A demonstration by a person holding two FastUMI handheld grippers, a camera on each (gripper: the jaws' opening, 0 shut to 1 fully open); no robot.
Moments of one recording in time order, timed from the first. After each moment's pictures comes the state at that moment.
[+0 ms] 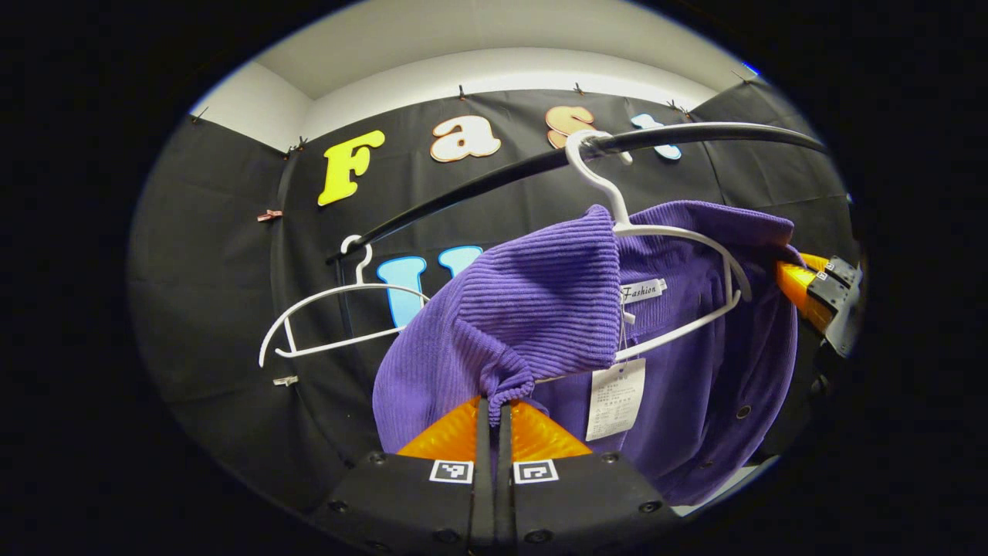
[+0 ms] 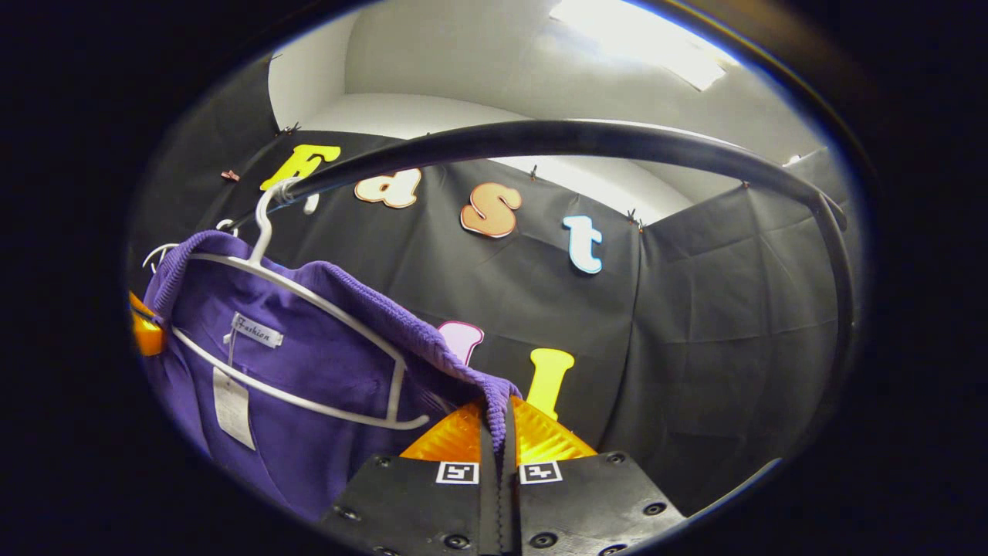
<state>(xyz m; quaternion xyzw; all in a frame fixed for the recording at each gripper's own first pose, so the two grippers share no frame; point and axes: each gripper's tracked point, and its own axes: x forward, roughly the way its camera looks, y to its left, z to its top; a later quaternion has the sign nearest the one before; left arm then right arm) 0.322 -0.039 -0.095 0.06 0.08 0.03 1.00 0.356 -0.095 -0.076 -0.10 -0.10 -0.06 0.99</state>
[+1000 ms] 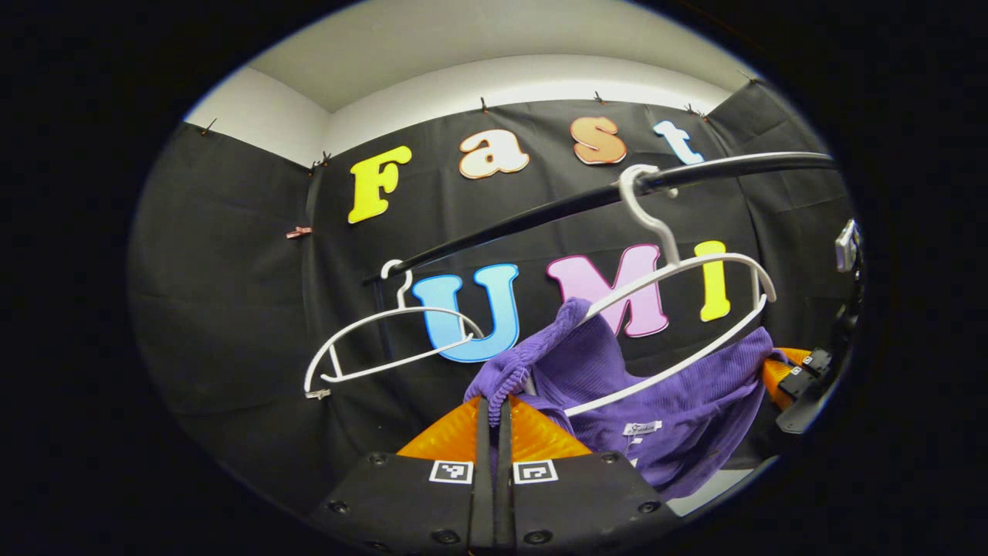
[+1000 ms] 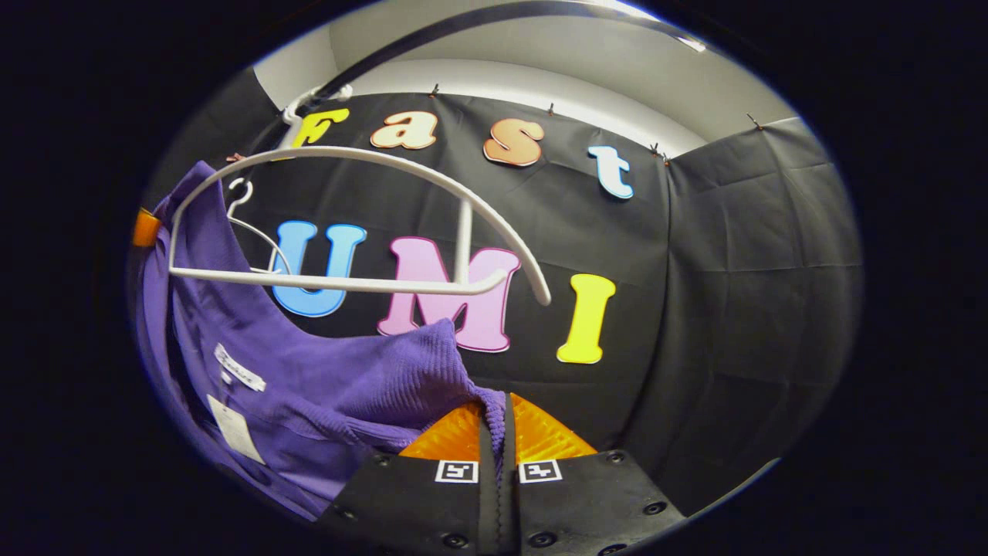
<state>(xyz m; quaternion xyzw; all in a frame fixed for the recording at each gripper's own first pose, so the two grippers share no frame) 0.315 0.020 -0.073 0.08 0.07 0.10 0.99 0.355 -0.038 -0.192 -0.04 0.03 0.02 1.00</state>
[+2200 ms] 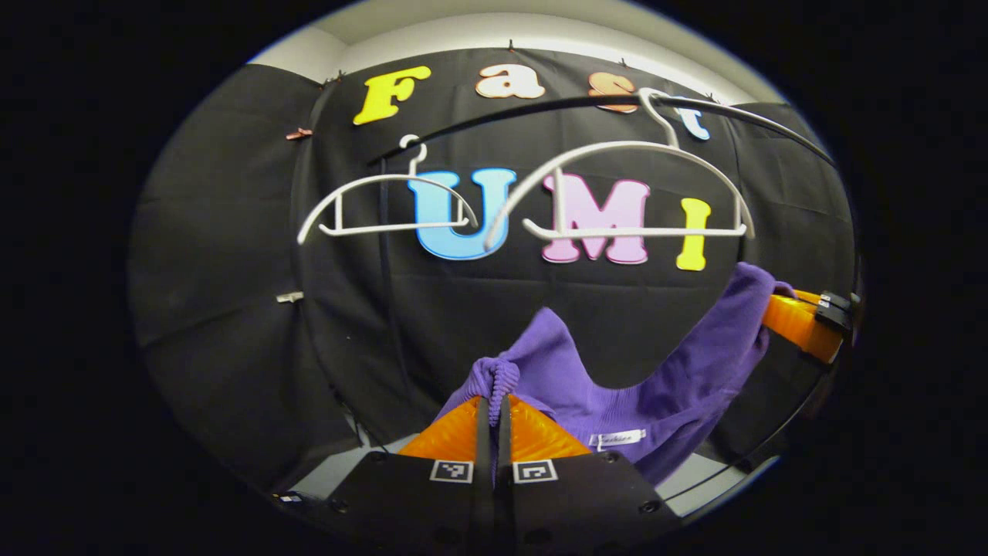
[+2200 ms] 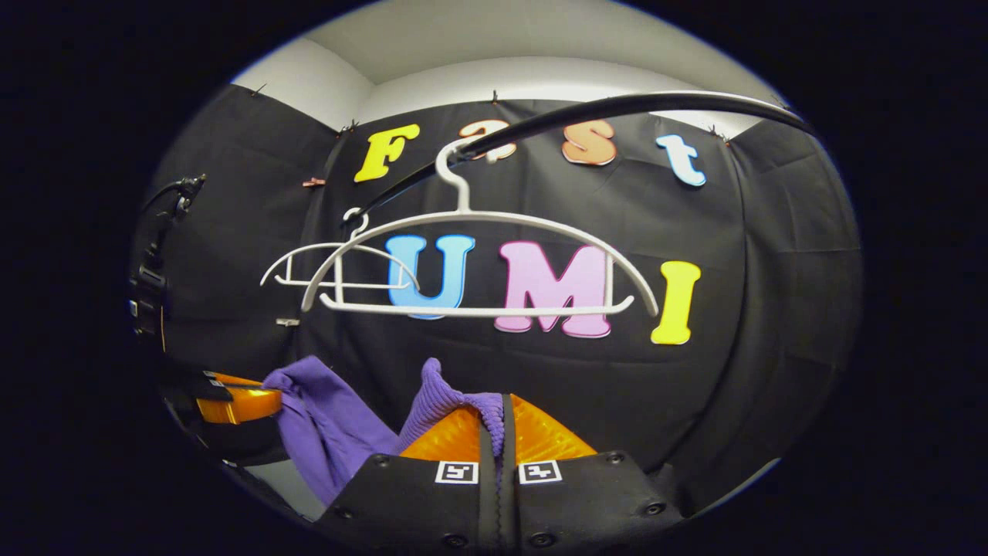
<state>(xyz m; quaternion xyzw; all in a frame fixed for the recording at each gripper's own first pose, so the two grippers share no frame) 0.236 0.002 -0.212 -0.03 0.21 0.01 0.98 0.248 0.059 -0.177 0.01 0.09 0.18 0.98</state>
